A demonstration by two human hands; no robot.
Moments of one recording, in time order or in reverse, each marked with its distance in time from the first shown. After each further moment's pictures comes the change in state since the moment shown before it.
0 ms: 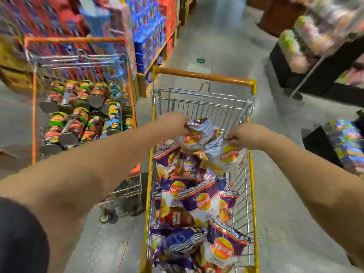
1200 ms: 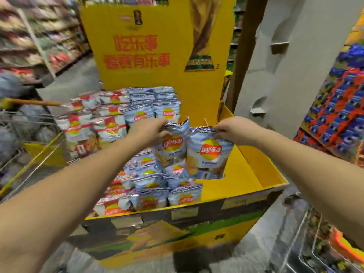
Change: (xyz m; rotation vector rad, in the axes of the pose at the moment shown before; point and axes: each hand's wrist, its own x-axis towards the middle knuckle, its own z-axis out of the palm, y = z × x) left_hand -0.938 -0.395 -0.061 0.136 0.401 -1.267; right_hand -0.098 -0.937 -0.295 -0.151 0.513 -1.298
